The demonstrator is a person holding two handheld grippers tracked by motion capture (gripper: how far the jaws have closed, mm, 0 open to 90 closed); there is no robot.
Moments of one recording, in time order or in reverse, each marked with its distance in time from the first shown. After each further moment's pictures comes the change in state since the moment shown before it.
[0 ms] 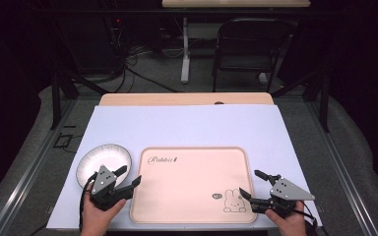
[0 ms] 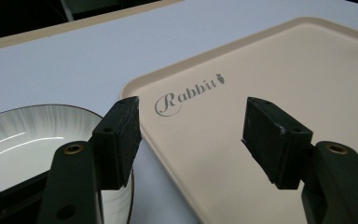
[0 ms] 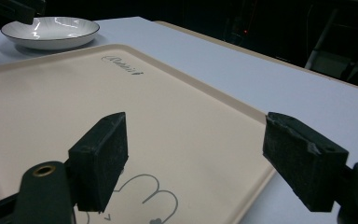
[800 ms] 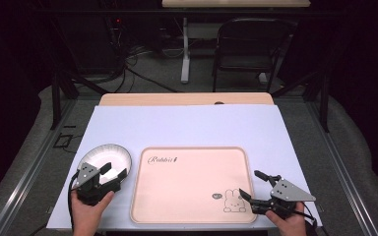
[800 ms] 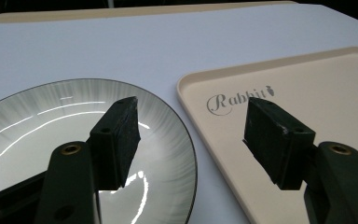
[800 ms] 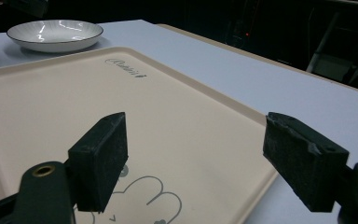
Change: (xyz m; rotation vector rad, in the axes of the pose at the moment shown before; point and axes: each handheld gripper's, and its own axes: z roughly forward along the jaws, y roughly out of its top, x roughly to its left) left arm 0.033 -0.005 -0.012 -0.007 0.117 -0.198; right arm 0.002 0.001 -0.002 -0.012 0.006 -0.002
